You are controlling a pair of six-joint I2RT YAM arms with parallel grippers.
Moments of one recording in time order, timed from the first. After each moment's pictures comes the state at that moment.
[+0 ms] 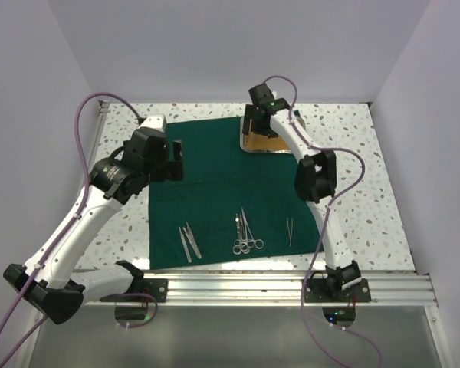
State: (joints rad) left arm -0.53 1.15 1.35 -0.97 -0.37 -0.41; right arm 0.41 2.56 2.49 -0.92 0.23 0.46
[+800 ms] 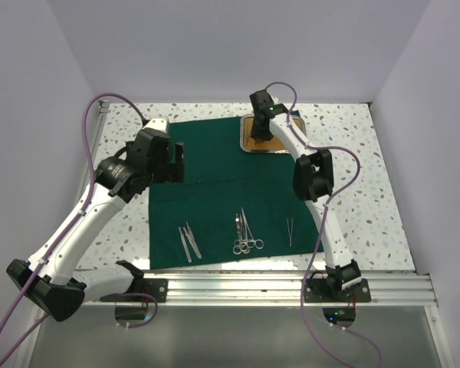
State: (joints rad) left arm -0.53 1.17 1.33 -0.97 -0.39 -0.38; right arm 0.38 2.64 2.50 -0.86 0.24 0.51
